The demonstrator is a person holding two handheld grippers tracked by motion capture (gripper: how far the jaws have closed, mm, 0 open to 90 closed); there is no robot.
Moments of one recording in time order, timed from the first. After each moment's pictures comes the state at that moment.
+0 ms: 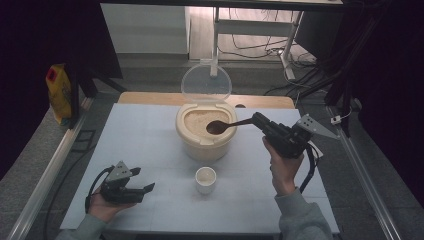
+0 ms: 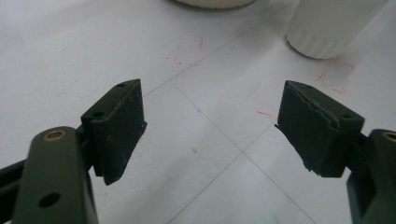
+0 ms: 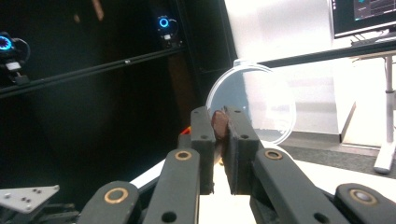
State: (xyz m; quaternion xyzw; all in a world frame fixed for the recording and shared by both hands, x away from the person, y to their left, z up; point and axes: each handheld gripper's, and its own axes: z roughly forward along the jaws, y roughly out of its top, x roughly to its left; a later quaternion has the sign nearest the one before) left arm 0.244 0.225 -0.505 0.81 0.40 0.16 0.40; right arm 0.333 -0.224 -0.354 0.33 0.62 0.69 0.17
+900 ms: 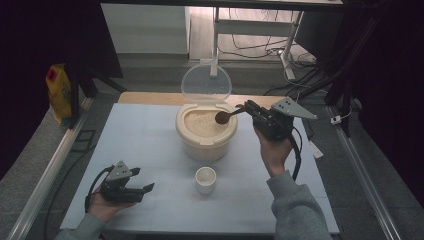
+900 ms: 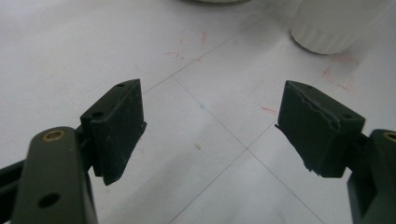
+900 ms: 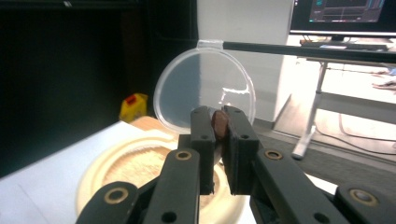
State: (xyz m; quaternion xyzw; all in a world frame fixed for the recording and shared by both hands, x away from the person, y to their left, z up) left arm 0.246 0.226 -0.508 0.81 0.40 0.15 0.39; right arm 0.362 -0.191 -0.341 0.32 0.69 0.58 0.29
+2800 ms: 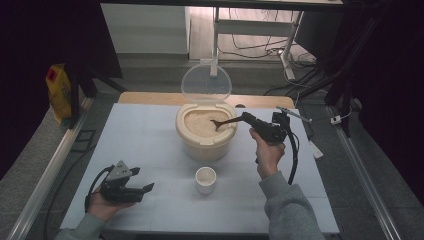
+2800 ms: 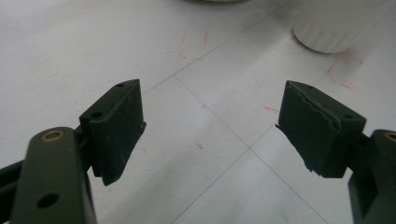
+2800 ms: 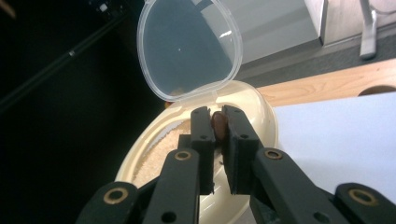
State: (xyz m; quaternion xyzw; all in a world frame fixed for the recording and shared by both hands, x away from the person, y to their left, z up) left arm 0.247 0.227 -0.508 0.81 0.40 0.15 0.39; right arm 0.397 -0.208 -0.399 0.51 0.59 0.62 0.05
